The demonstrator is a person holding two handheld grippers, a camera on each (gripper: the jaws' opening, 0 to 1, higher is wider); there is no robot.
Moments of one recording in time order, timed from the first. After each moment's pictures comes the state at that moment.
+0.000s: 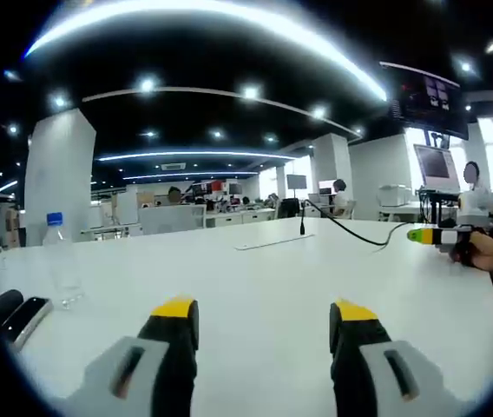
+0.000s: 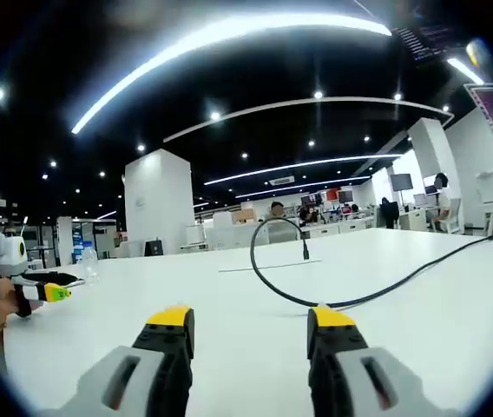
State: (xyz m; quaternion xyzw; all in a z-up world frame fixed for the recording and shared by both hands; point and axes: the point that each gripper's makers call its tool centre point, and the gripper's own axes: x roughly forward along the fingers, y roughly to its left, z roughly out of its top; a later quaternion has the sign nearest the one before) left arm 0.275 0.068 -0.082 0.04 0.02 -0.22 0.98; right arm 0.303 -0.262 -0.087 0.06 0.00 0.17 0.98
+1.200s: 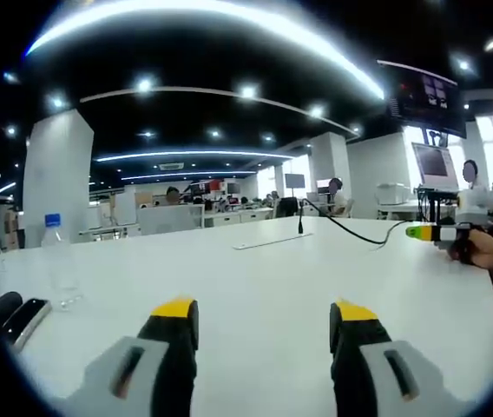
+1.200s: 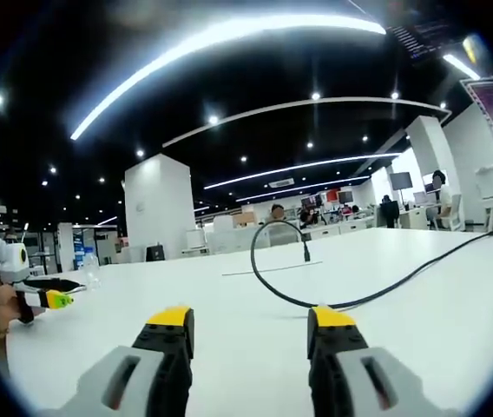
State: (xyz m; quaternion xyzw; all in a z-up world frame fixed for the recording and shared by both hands) left arm 0.275 0.067 -0.083 0.04 0.02 -0.22 0.97; right arm 0.303 -0.262 -0.085 0.07 -0.01 0.17 0.98
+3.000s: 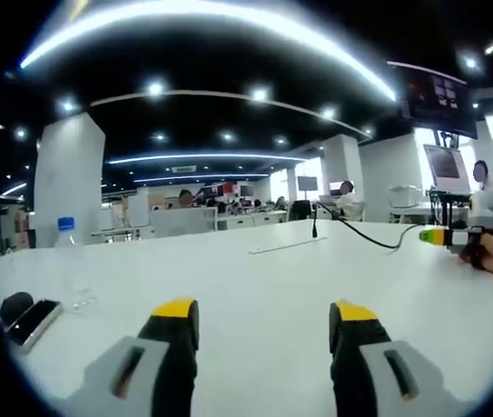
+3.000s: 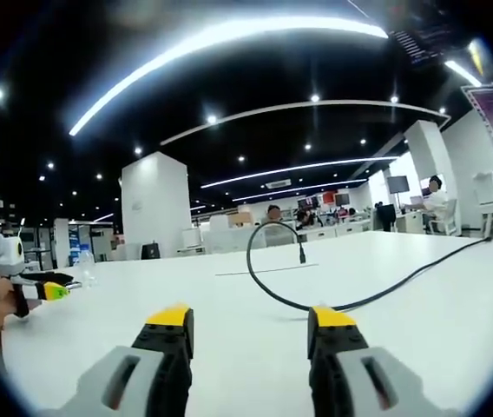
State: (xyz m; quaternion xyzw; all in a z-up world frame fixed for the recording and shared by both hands) left arm 0.277 0.081 -0.075 0.04 0.02 -0.19 0.98; right arm 0.300 -0.261 -0.084 0.06 -0.01 0.16 0.99
